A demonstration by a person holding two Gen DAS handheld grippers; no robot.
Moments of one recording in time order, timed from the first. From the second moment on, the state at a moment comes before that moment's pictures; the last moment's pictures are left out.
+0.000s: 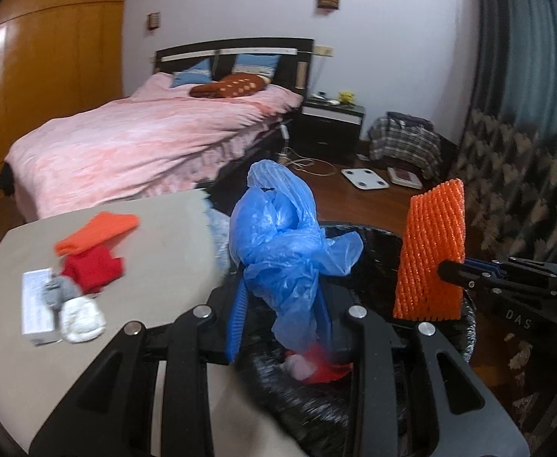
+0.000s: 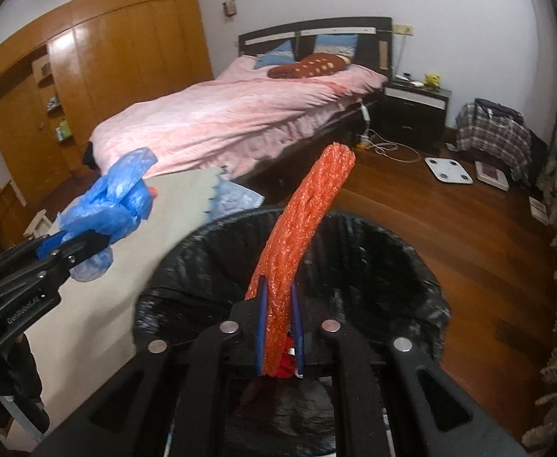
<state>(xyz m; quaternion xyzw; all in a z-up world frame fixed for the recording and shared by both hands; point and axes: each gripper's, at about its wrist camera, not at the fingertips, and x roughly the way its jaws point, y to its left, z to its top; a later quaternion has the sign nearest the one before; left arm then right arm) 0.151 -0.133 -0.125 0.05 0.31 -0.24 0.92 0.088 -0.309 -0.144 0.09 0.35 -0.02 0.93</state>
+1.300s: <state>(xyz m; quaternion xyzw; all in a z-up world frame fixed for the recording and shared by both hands) 0.147 0.020 -0.108 0.01 0.29 -0.08 0.95 0.122 -0.223 -0.124 0.08 0.32 0.03 0.94</state>
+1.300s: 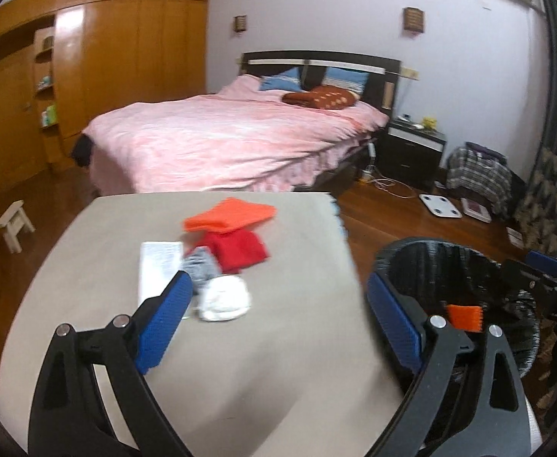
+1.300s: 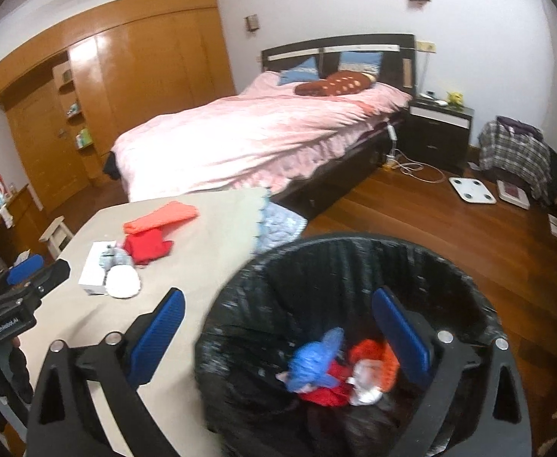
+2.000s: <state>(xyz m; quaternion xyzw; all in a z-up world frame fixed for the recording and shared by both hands) 0.166 0.148 -0.143 0.01 0.31 0.04 0.95 0.202 -0.070 -0.168 0.03 0.33 0.13 0.93</state>
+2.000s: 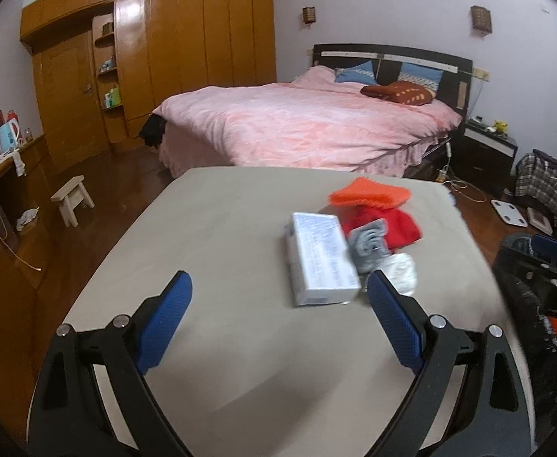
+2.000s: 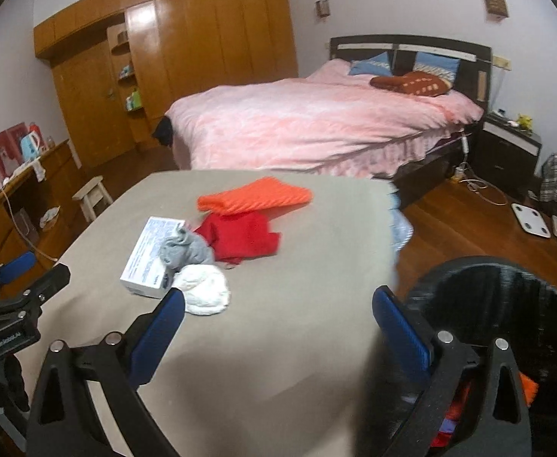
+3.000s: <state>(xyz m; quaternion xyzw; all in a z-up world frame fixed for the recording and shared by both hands) 0.192 0.197 -0.183 -0.02 0.33 0.07 0.94 0.252 0.013 -0.236 0.00 0.42 0.19 0.89</state>
